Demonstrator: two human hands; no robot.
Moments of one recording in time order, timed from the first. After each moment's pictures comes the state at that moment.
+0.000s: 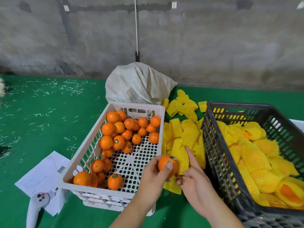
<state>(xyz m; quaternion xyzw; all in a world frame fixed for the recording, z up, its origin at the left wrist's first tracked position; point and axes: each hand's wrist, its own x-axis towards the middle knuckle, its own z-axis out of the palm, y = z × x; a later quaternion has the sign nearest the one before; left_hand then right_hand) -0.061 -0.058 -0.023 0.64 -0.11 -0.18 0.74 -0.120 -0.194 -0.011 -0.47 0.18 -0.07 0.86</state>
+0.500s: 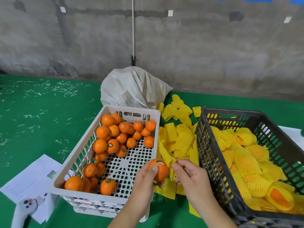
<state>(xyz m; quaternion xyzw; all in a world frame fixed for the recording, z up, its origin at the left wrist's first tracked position) -0.056 -0.056 -0.030 0.55 -0.06 -0.23 0.80 -0.125 -0.195 0.018 -0.74 0.15 -0.17 0.63</state>
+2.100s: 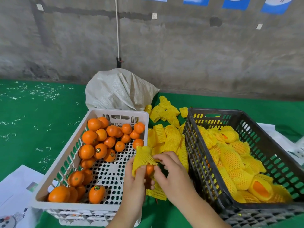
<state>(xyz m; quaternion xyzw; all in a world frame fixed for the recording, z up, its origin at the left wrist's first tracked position) -0.046 -0.060 -0.046 0.54 -0.05 -0.18 0.82 -0.109 -0.179 0.030 -0.91 0.07 -0.20 0.35</state>
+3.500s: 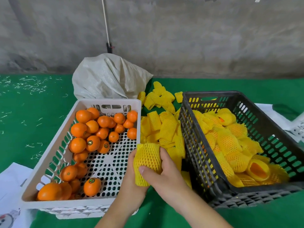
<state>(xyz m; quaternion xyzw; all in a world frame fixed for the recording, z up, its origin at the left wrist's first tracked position) -0.054 -0.063 -0.040 0.60 -0.18 -0.19 0.75 -0.119 -0.164 0.023 -0.72 0.18 -0.06 0.67</state>
